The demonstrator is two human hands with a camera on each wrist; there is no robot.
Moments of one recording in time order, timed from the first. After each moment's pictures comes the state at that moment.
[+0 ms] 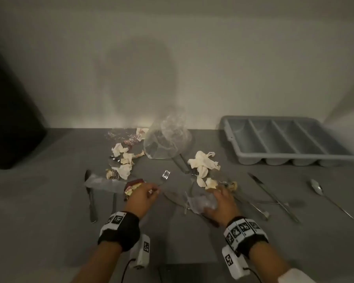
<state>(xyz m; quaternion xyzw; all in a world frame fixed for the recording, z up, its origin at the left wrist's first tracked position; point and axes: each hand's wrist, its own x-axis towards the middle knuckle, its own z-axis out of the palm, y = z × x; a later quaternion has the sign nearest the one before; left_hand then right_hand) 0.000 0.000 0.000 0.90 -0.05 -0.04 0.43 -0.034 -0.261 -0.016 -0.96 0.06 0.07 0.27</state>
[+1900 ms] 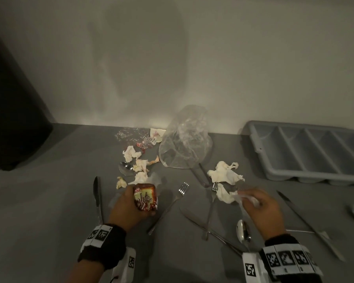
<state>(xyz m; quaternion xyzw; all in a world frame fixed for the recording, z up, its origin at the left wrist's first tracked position) 0.050 0.082 -0.016 0.91 0.06 -0.06 0.40 0.012 -0.256 0.034 -0.85 0.03 -0.14 0.50</state>
